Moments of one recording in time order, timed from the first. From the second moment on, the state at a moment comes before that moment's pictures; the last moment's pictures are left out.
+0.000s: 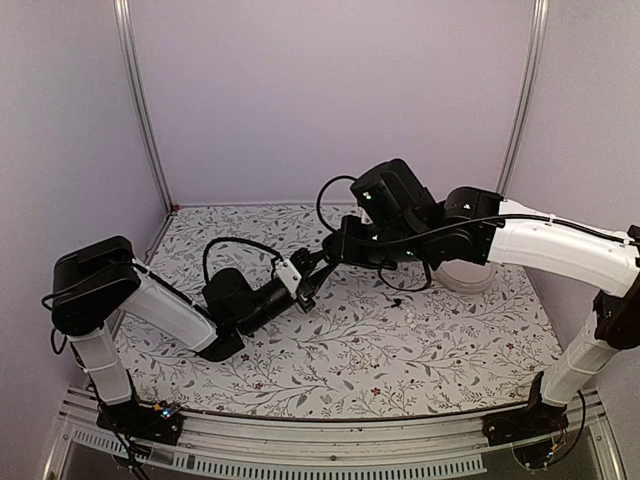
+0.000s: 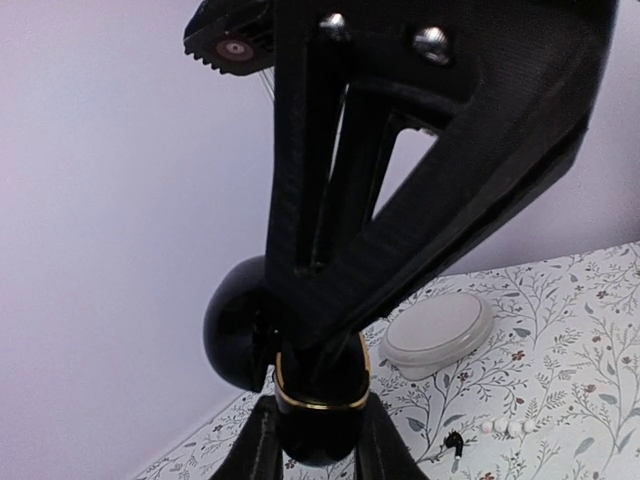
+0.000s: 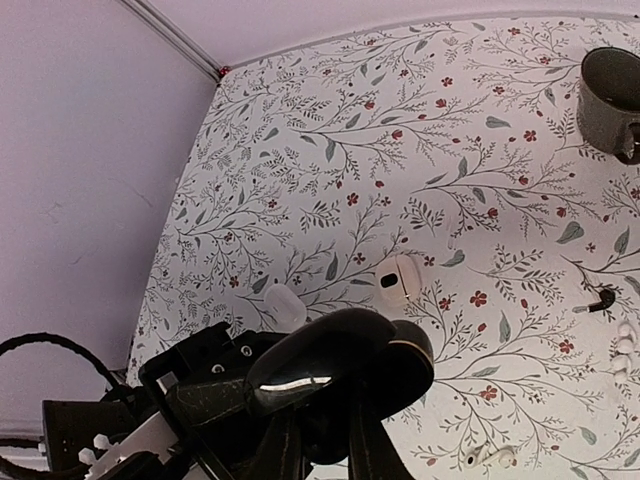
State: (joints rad) left arm -1.01 1.81 0.66 1.42 -0.06 0.45; right arm 1.12 1.61 1.56 -0.63 0.32 0.90
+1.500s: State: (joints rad) left arm -1.09 2.05 0.76 1.46 -0.33 0.09; right arm 1.06 1.85 1.78 -0.93 0.32 1.04
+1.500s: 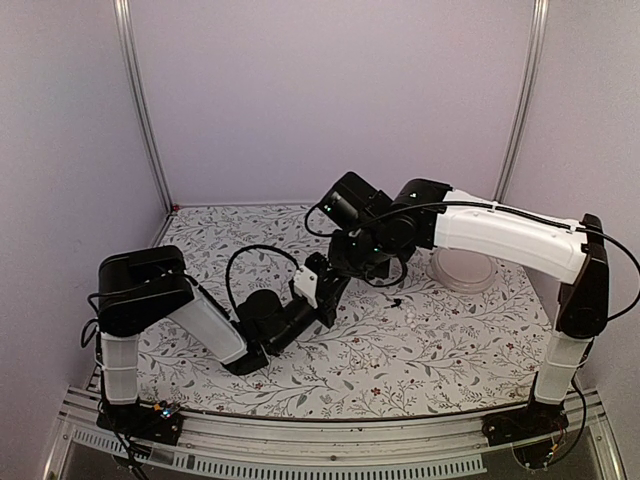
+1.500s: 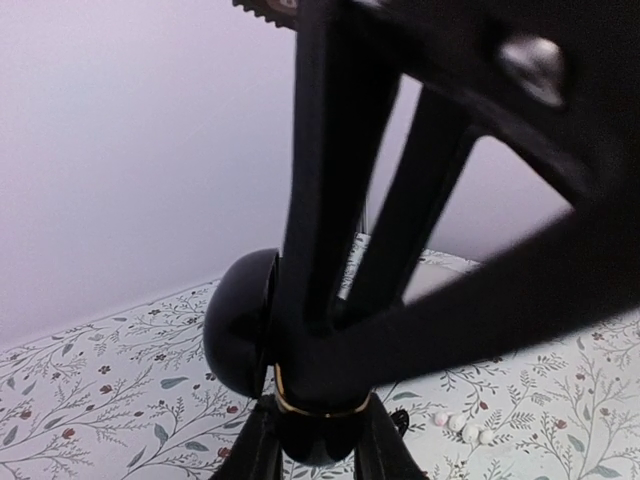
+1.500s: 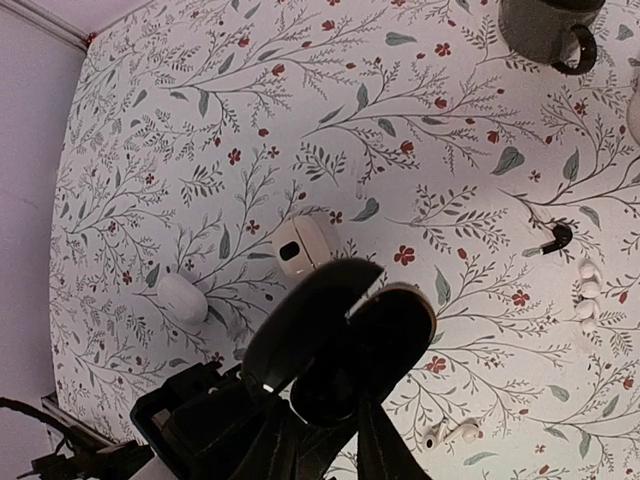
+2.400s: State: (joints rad) left arm -1.07 2.06 0.76 1.51 -0.25 0.00; right arm 1.07 1.67 1.59 -0.84 0.28 1.01
